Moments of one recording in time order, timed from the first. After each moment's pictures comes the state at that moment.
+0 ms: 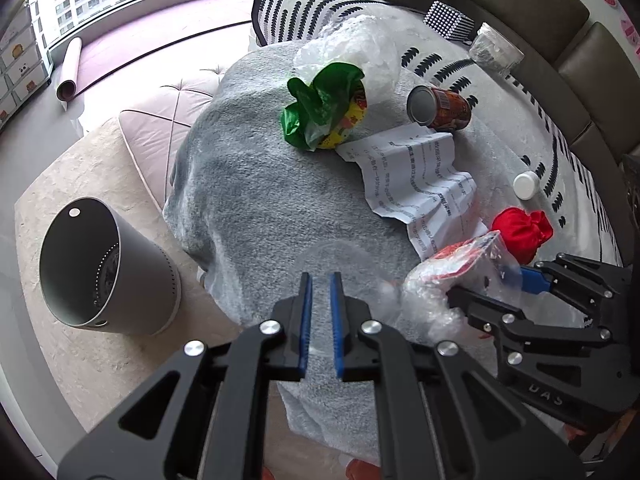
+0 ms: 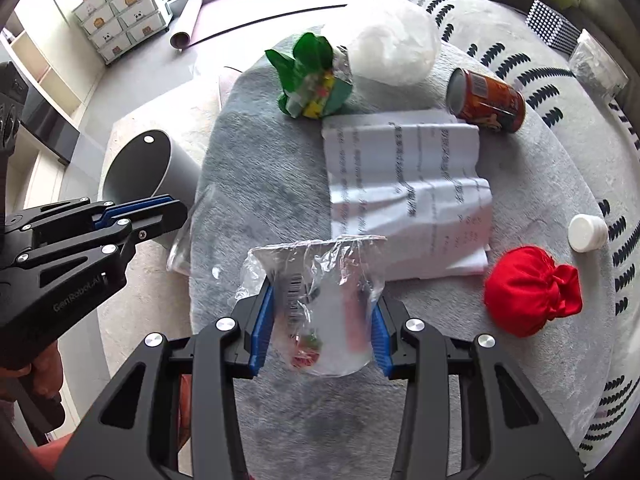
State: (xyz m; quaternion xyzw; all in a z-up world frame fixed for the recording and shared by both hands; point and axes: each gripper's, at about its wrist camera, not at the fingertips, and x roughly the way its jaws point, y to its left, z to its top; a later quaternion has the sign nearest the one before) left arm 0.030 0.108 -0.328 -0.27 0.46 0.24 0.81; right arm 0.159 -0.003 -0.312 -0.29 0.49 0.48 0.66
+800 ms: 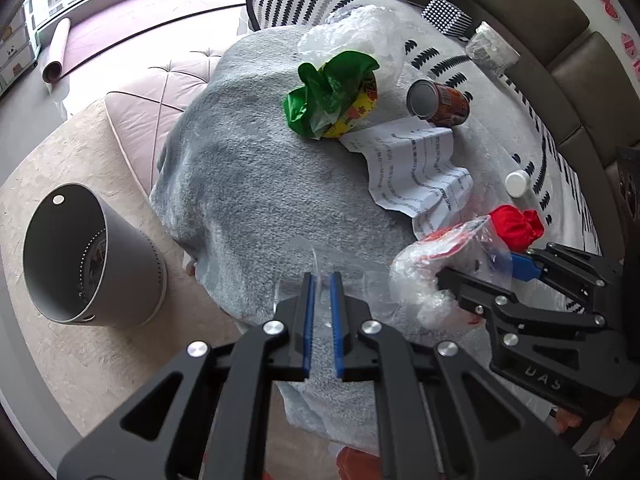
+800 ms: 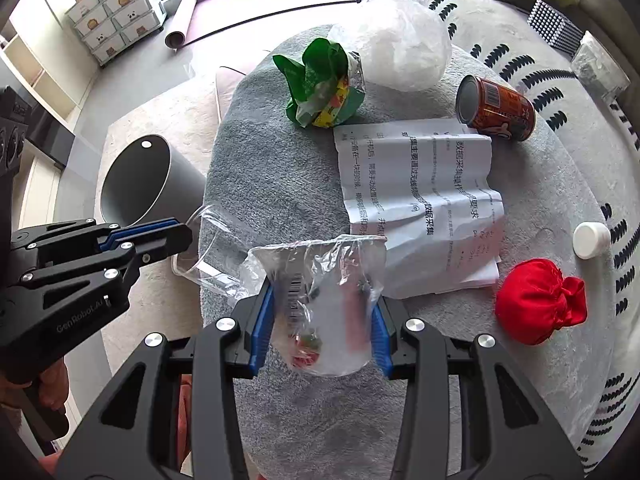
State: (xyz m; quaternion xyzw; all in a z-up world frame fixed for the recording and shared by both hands) left arm 0.024 0.123 -0.338 -0.31 0.47 0.20 0.80; right arm 0.151 0.018 -0.311 -0.29 0.50 0.47 0.67
